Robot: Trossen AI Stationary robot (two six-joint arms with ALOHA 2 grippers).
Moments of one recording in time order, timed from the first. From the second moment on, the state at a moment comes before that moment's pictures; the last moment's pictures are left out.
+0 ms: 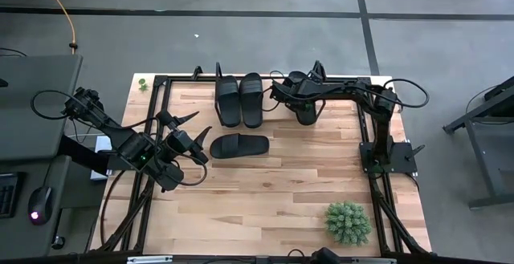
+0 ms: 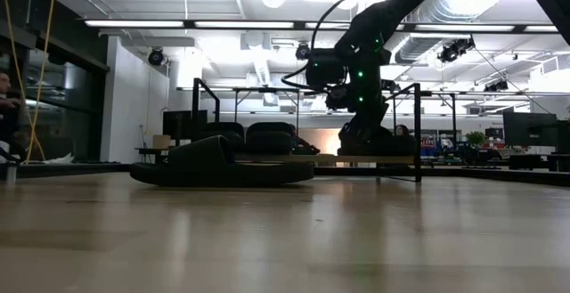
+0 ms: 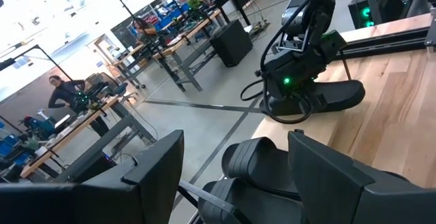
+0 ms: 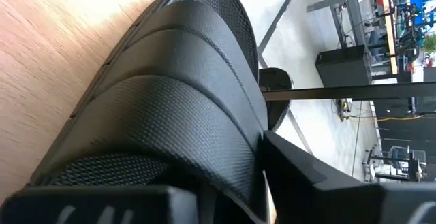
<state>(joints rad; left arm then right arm) -0.51 1.17 1.13 -0.91 -1.43 -0.39 -0.44 1.95 1.32 -0.78 0.90 0.18</state>
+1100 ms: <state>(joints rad) -0.51 1.17 1.13 -0.91 -1.43 -0.39 -0.43 1.95 1.40 -1.00 0.81 0.29</state>
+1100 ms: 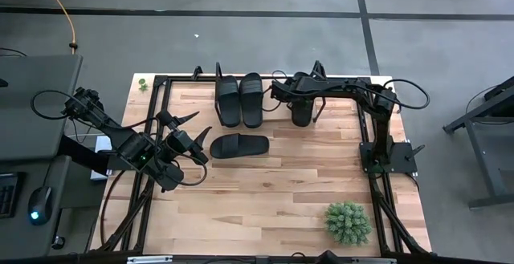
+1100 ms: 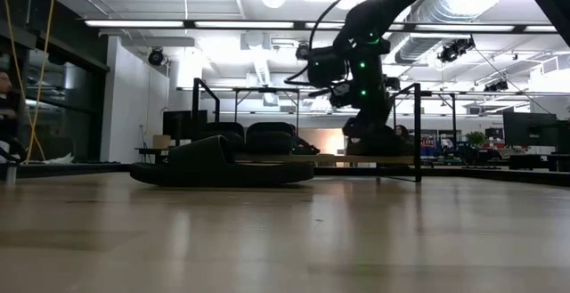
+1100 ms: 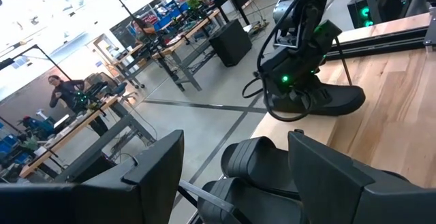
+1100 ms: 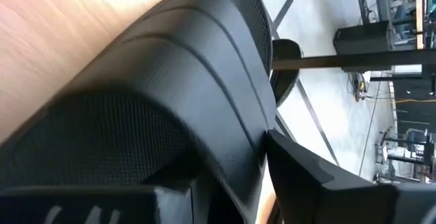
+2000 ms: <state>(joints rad) -0.51 1.17 1.13 -0.91 -1.43 -0.39 -0.44 1.95 1.40 -0.97 0.83 0.26</state>
